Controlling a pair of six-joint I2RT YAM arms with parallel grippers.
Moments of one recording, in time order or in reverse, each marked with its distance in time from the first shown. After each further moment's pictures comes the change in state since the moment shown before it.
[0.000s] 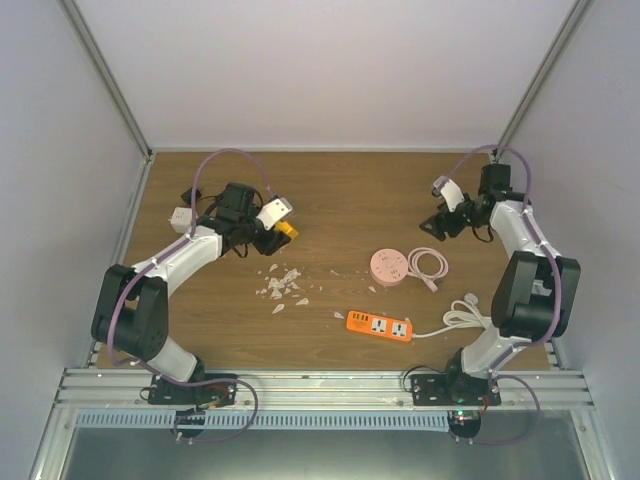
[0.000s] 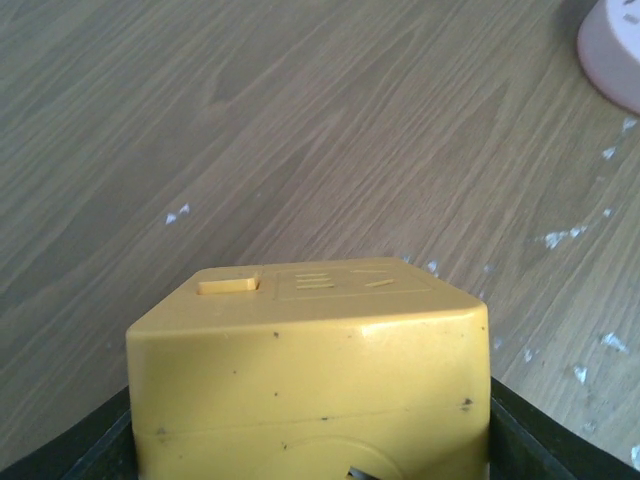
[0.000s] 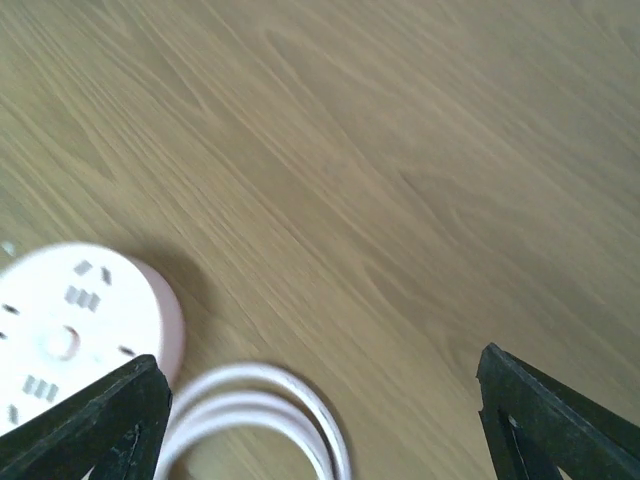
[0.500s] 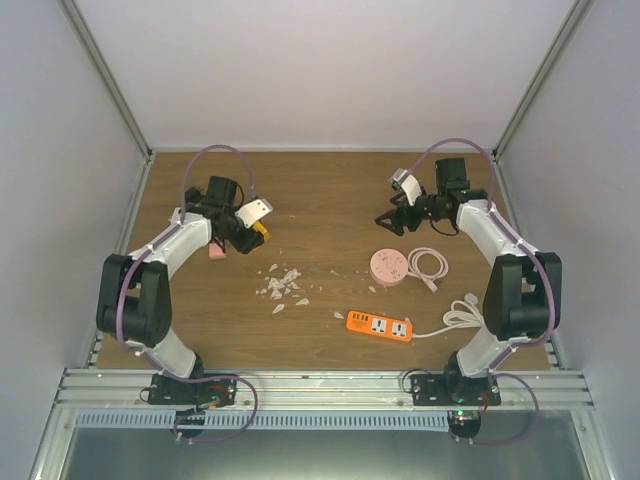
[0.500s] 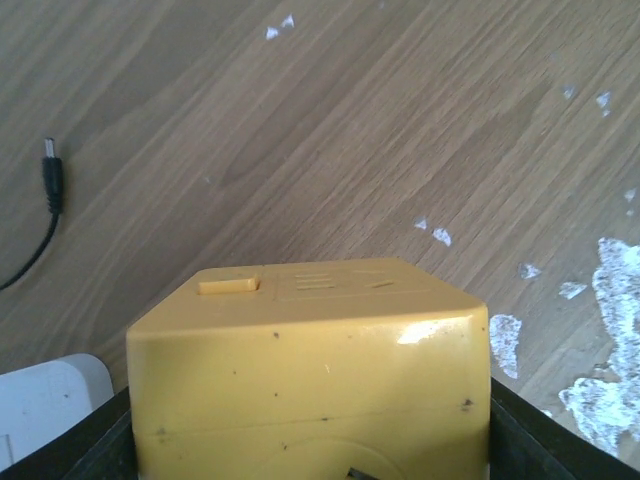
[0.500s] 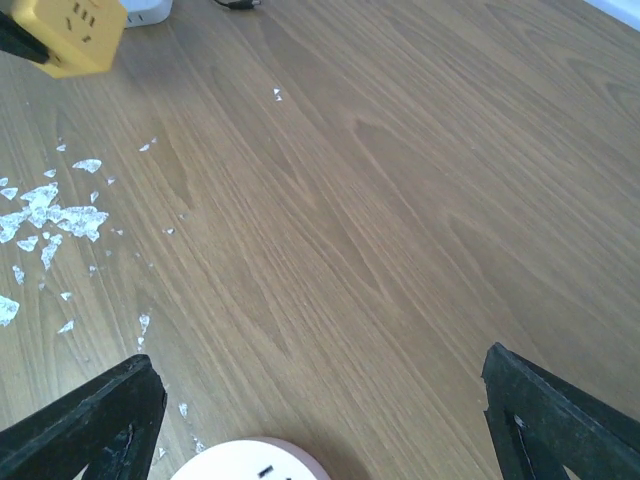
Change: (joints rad) left arm 0.140 0.058 0.082 -0.226 -0.105 0.161; right arm 0.266 0.000 0.011 0.151 -0.155 0.237
